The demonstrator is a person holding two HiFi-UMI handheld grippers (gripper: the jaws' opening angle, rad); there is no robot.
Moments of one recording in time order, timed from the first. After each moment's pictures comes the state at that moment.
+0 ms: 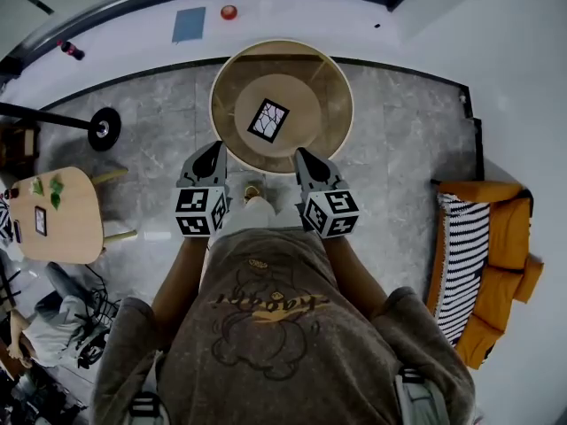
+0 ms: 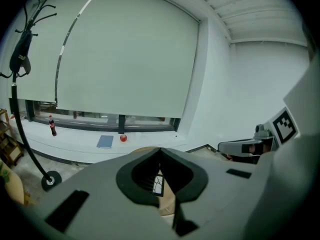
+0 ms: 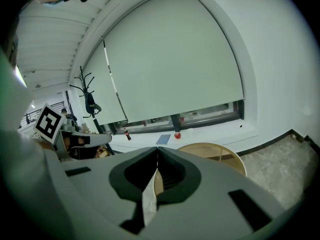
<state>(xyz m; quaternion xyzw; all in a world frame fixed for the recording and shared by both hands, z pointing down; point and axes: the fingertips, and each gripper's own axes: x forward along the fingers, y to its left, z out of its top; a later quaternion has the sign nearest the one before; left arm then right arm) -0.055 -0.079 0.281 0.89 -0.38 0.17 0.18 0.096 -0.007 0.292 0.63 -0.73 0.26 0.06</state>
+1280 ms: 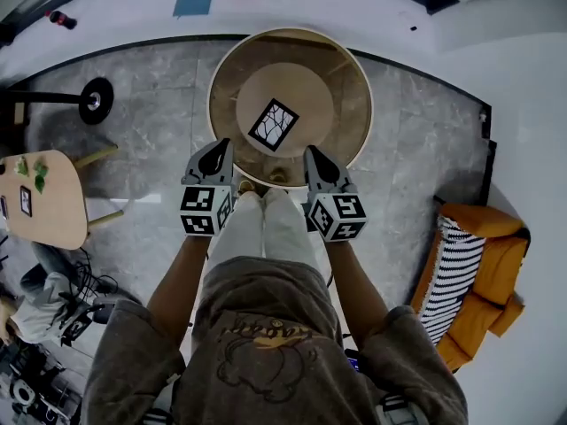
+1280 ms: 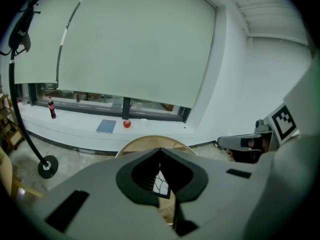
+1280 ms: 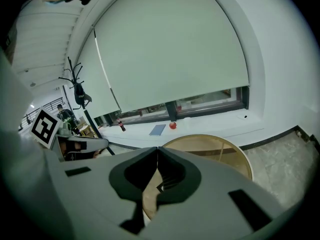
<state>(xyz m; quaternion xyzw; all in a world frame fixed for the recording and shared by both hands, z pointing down) -0.014 -0.146 0.391 0.86 -0.40 0.21 0.24 0.148 -0.092 0.387 0.61 -0.73 0.30 0.10</state>
